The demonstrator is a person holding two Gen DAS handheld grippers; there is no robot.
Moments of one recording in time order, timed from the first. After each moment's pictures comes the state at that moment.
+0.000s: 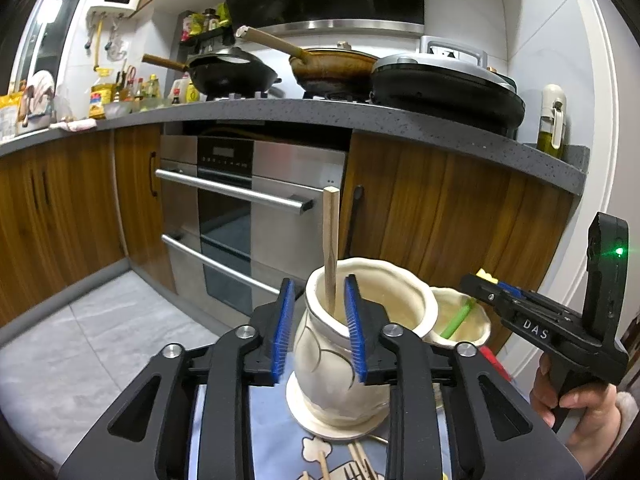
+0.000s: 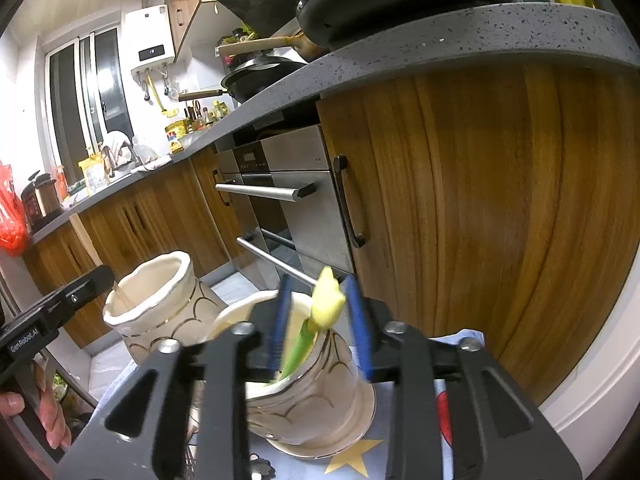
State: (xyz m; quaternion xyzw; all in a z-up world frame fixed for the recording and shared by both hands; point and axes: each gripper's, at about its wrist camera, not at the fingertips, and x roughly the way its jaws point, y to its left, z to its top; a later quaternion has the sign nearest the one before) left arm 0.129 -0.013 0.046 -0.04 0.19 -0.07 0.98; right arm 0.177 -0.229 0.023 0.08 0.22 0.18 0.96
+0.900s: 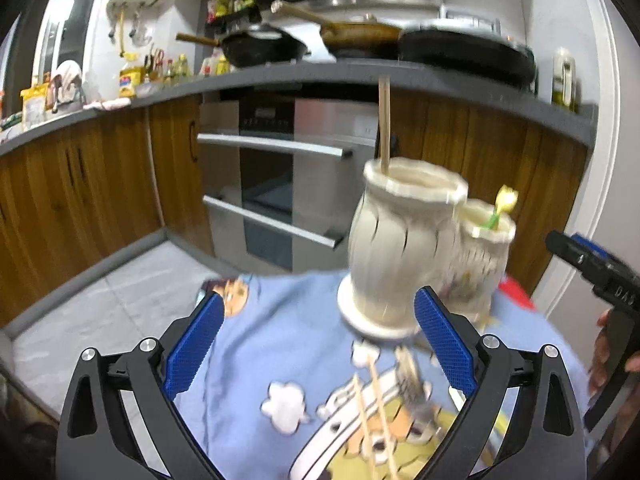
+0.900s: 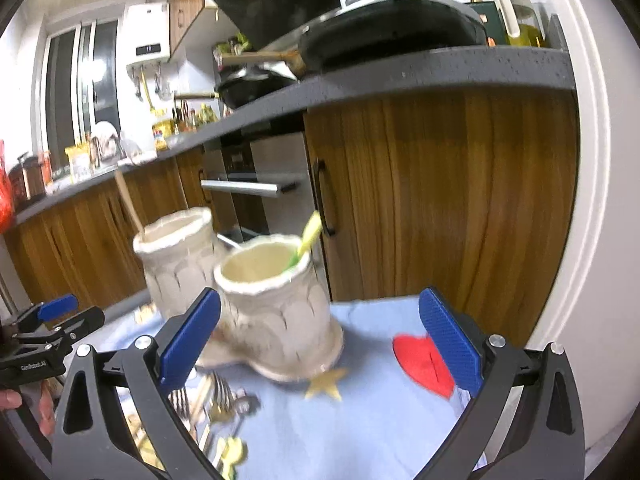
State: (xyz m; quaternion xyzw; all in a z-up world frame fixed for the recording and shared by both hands) left arm 0.067 0.013 -0.002 -0.02 0.25 -0.01 0.97; right arm 0.095 -0.239 0.011 0.04 0.20 0.13 0.97
